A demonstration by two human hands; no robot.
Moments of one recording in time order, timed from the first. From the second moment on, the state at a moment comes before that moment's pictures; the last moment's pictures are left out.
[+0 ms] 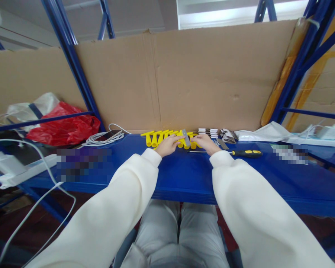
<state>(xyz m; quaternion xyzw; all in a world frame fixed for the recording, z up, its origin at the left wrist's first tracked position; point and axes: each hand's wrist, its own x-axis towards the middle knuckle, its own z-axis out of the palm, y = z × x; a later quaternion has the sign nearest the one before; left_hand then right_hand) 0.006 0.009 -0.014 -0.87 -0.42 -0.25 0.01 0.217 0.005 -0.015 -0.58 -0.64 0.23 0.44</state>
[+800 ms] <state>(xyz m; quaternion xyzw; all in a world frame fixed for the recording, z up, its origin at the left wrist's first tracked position) 0.008 0.008 -0.013 -0.87 -0.42 -0.26 0.01 0.265 0.020 -0.024 -0.74 -0.65 -0.06 0.14</state>
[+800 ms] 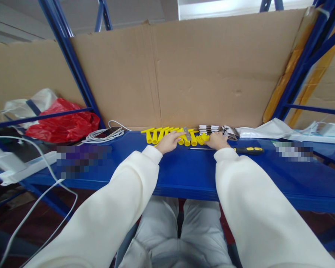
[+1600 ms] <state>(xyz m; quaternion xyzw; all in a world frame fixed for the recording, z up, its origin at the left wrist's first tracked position) 0.008 0.014 -0.017 -0.88 -0.40 -0.24 0.00 0.256 0.009 -0.012 -0.75 -0.55 -0.08 0.35</state>
